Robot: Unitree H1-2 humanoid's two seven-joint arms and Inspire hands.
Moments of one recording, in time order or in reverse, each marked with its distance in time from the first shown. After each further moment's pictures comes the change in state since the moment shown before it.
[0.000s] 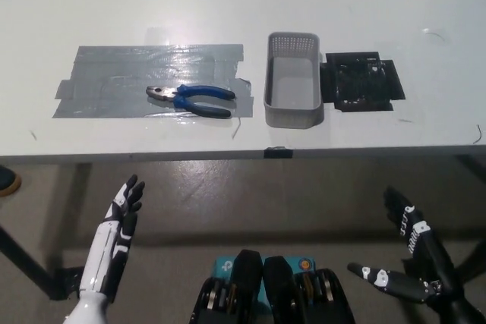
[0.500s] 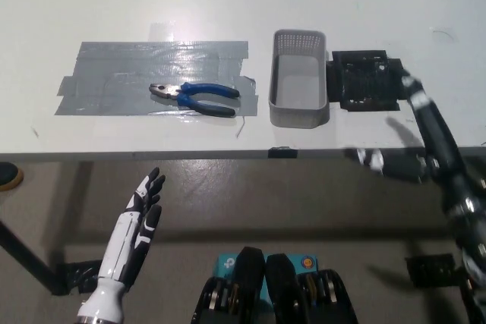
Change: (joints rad) left_arm -0.060 0.002 -0.051 0.020 0.048 0.027 -0.003; right_arm -0.322 -0.069 0.005 -0.094 -0.191 0.165 -0.045
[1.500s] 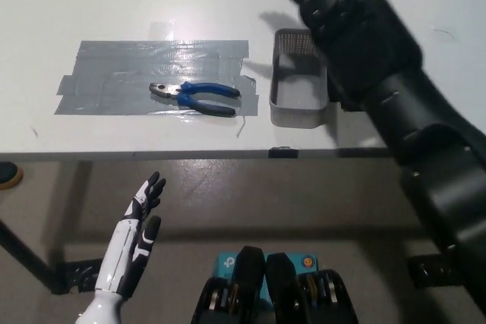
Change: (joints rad) left_arm 0.052 0.001 -0.017 -0.086 0.004 -0.010 -0.001; right_arm -1.055 0.155 0.156 1.082 -0.231 -0.101 -0.067
